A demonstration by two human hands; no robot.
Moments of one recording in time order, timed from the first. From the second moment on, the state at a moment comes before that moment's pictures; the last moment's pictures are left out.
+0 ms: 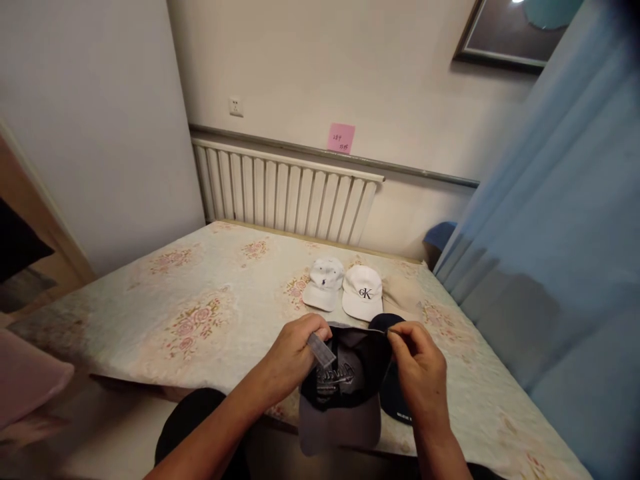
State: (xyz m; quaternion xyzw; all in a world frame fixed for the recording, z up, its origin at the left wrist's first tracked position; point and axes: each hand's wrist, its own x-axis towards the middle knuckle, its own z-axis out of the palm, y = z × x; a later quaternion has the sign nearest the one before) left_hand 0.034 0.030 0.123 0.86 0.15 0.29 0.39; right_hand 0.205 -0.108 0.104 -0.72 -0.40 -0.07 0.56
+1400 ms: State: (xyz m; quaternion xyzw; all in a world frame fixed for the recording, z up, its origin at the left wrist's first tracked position) left_hand 0.071 0.041 0.016 0.80 0.18 0.11 0.56; right_hand 0.214 -0.080 -0.001 -0.53 -0.20 0.40 0.72
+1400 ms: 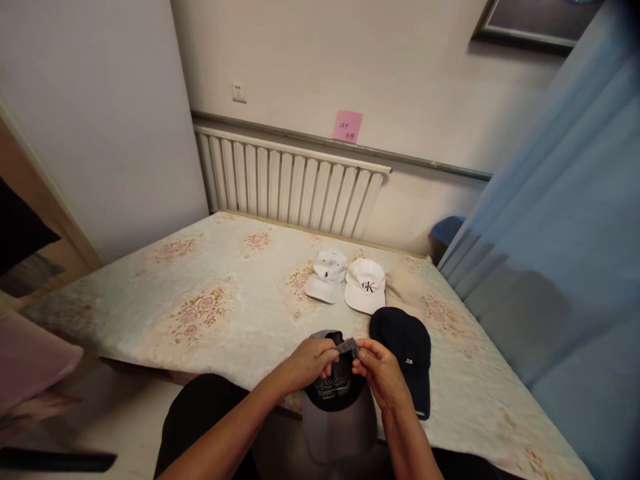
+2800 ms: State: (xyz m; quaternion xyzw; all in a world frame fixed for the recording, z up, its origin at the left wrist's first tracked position) left_hand 0.073 0.029 0.004 0.75 0.25 0.10 0.60; right_hand 0.204 -0.078 0.000 -0.53 -0.20 0.43 0.70
